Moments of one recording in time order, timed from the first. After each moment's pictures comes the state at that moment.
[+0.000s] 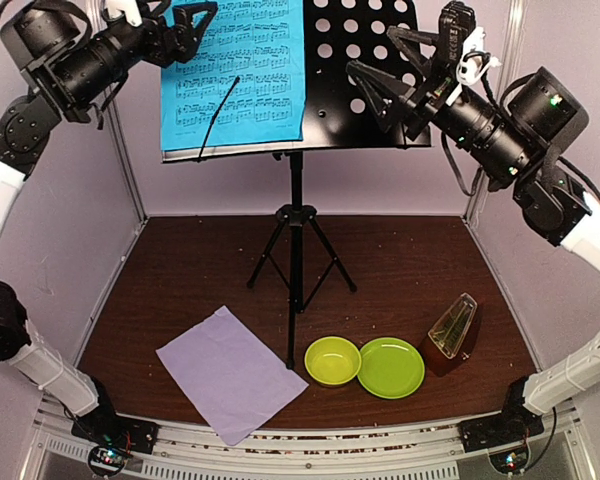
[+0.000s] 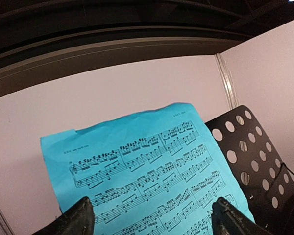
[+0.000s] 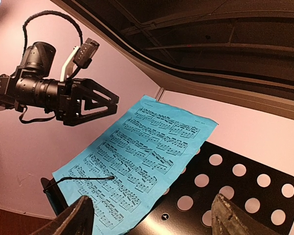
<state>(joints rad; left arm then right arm) -0.88 1.49 2.19 -0.32 -0.27 0.40 0.97 1.28 1.58 0.21 -0.06 -0.51</state>
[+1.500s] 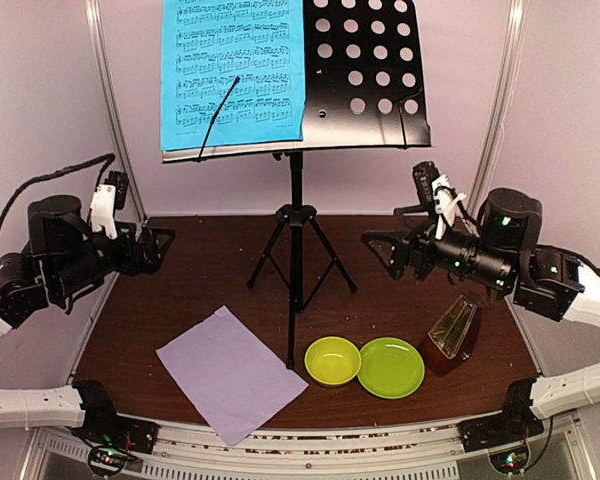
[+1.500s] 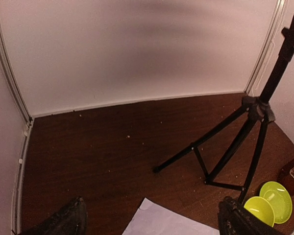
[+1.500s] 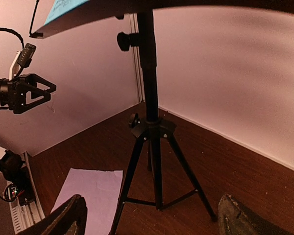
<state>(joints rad) -0.79 0.75 1.00 -0.55 -0.41 -0.25 0.97 0.97 0.97 -0.08 0.14 0.08</state>
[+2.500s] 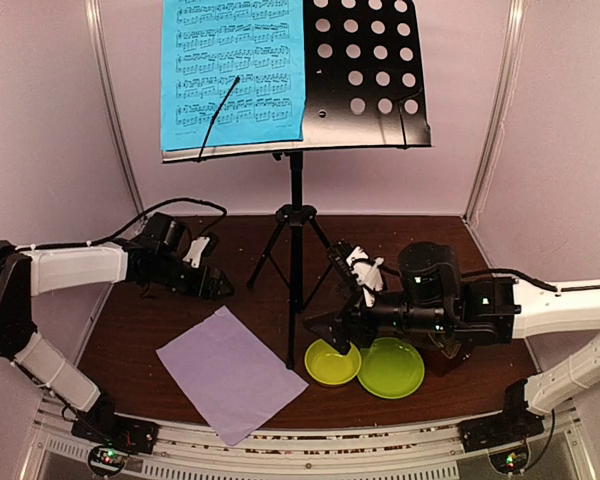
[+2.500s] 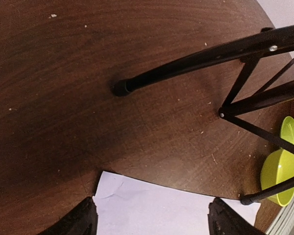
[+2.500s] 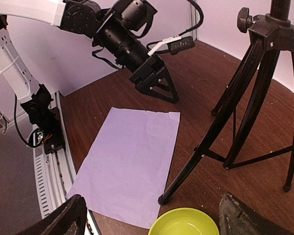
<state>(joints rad) -0.43 1.50 0.91 -0.30 0.34 -0.18 1.17 1.24 0.89 -0.03 0.06 0.19</state>
